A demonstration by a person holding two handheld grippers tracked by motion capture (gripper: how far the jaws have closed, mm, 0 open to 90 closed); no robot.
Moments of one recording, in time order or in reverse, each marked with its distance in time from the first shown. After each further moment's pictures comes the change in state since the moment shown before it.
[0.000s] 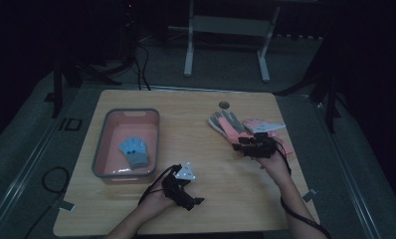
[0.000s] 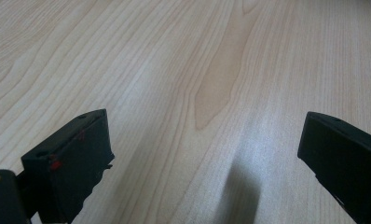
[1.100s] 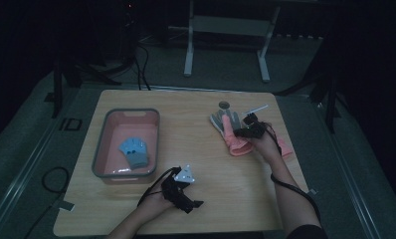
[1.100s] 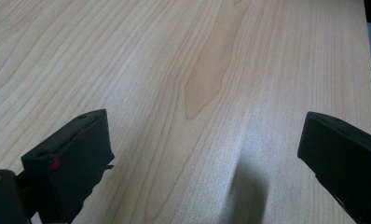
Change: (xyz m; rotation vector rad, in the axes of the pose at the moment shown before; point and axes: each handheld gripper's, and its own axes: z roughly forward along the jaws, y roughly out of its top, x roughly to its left) left arm -0.001 -0.006 0.002 0.005 -0.031 0.004; right arm -0.058 0.026 0.066 0.256 -0.096 0.089
